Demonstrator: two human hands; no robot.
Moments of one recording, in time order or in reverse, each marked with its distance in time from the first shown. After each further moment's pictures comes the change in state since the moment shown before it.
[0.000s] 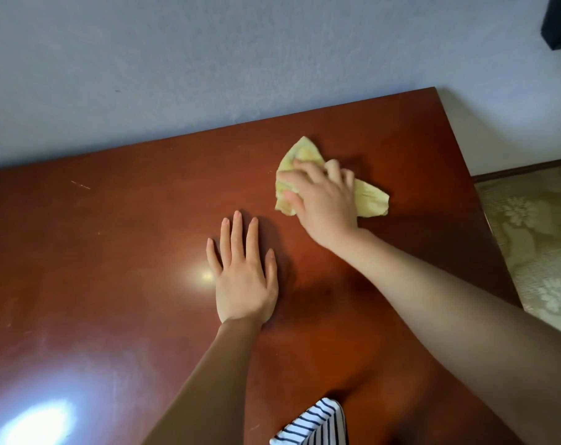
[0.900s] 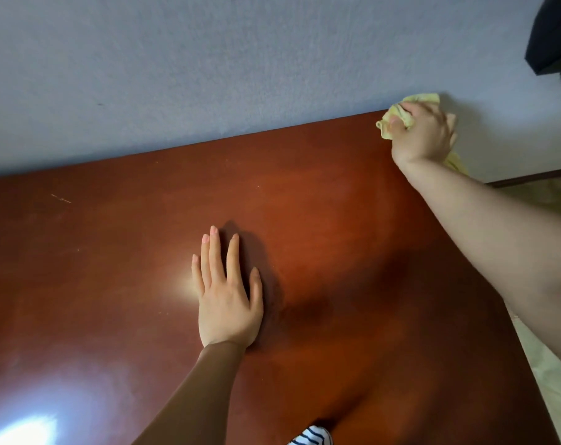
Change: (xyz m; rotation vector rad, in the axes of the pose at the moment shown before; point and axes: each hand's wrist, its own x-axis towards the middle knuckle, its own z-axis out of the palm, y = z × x) left_hand -0.001 0.003 -0.001 -0.104 0.075 -0.007; right_hand 0.078 0.164 -0.026 0.070 0.248 0.695
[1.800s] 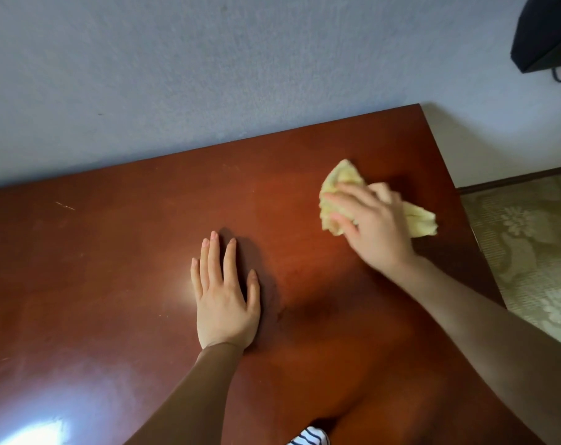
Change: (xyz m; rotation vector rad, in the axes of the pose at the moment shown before) left_hand 0.000 0.001 0.000 0.008 0.001 -0.008; right_hand -0.133 0.015 -0.023 0.051 -0.138 -0.776
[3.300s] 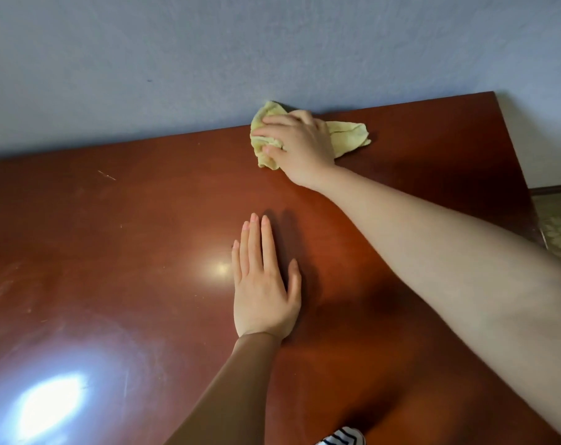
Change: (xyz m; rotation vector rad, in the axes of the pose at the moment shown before) left_hand 0.000 0.002 0.001 -0.022 -0.034 -0.029; right_hand 0.147 -0.105 0.072 0.152 -0.320 -0.004
